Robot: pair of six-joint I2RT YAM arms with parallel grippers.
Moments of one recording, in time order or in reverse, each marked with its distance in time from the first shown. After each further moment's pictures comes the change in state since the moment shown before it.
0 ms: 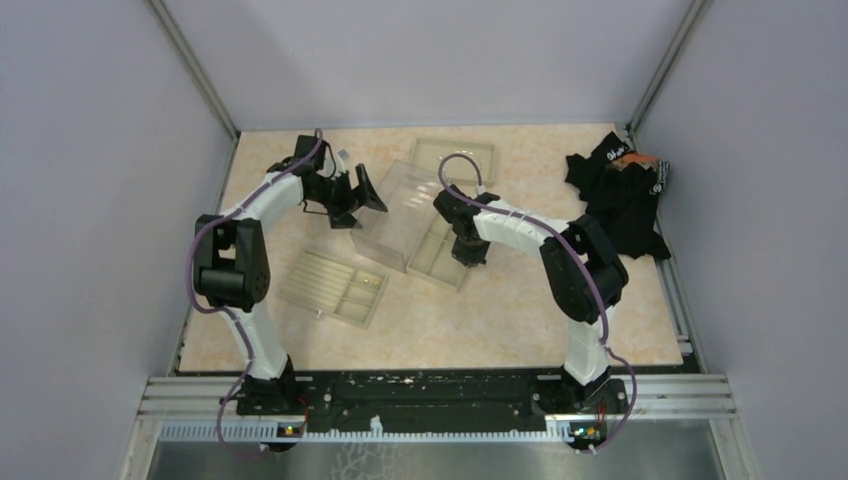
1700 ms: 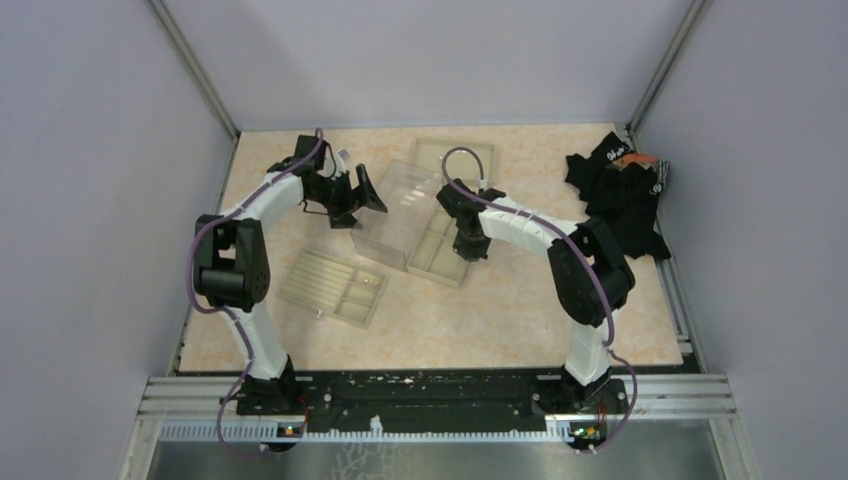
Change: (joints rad) left arm -0.002 0.000 0.000 -0.001 -0.001 0.013; right arm -0.016 -0.033 0.009 0.008 -0.008 -0.026
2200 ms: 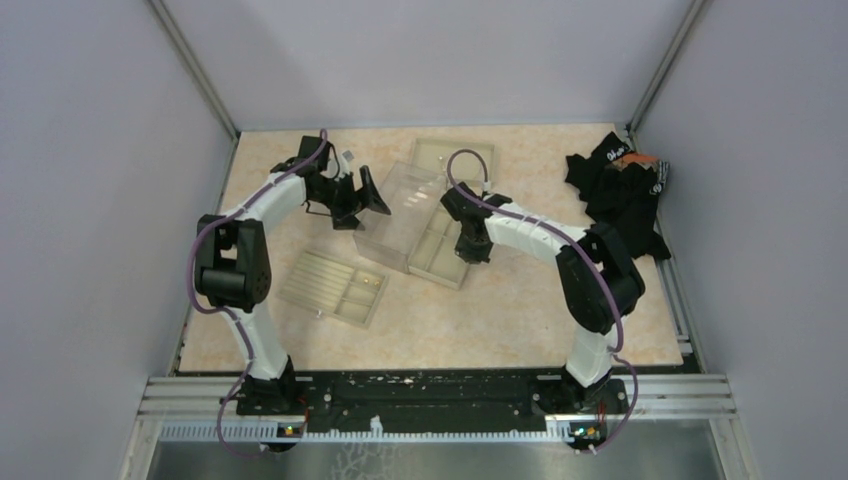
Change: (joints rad) left arm -0.016 0.000 0.000 -0.006 0.004 0.007; right arm 0.000 -0.059 -0.066 0.050 -0.013 0.010
